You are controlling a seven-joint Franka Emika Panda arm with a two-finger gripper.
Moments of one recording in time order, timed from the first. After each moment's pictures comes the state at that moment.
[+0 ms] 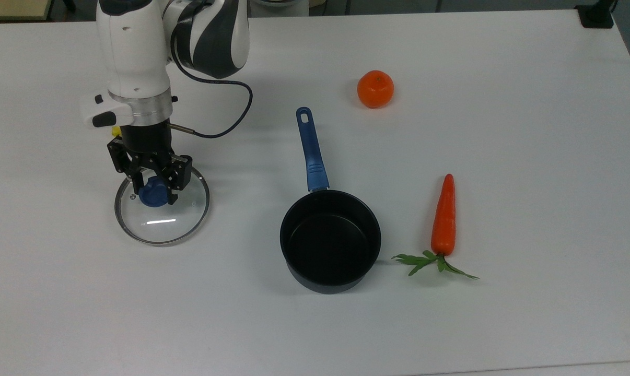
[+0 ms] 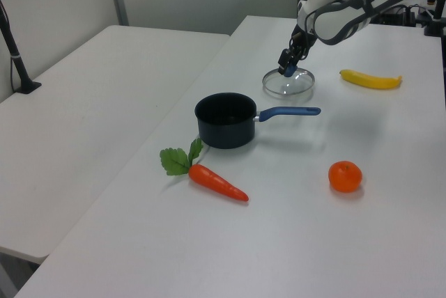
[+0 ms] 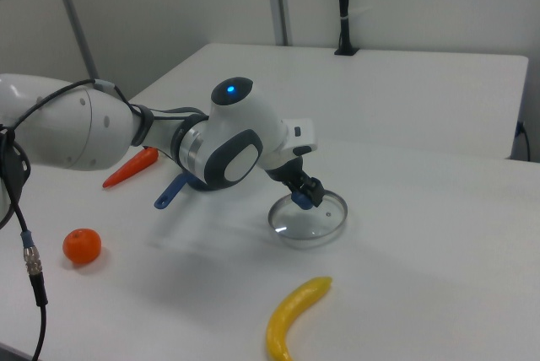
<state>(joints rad) 0.01 0.47 -0.20 -1.77 0.18 2.67 -0.03</state>
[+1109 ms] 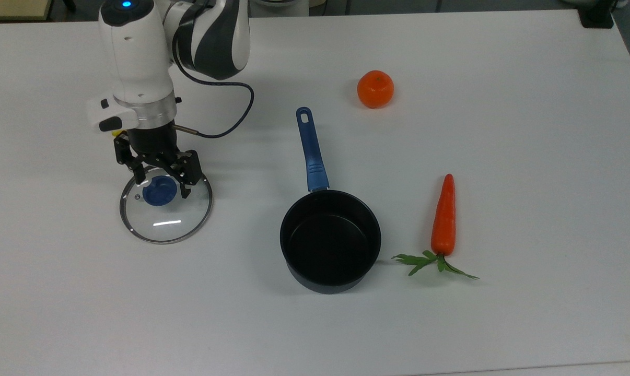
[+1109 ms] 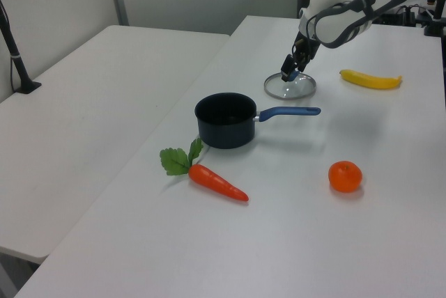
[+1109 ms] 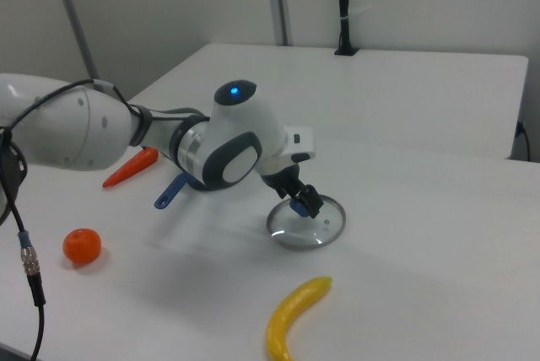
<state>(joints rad) 0.01 0.47 -0.20 -1.79 0.18 2.61 -0.03</state>
